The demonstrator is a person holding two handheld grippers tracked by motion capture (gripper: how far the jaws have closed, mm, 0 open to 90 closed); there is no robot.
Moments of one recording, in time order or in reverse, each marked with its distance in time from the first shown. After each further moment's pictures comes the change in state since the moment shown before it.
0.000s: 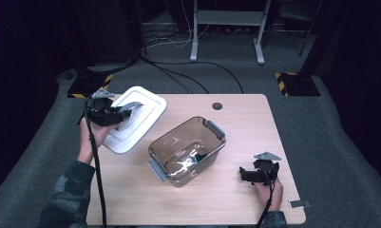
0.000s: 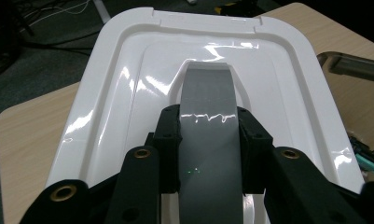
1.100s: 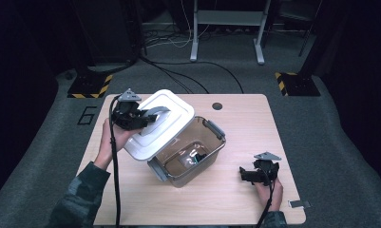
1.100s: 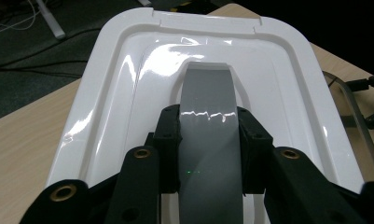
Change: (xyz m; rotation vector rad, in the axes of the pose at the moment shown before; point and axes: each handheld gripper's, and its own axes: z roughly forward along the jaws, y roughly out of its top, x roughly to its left) left arm -0.077 0.023 0.012 0.018 -0.137 0.116; right arm 0.000 0.000 0.000 0.000 0.001 0.001
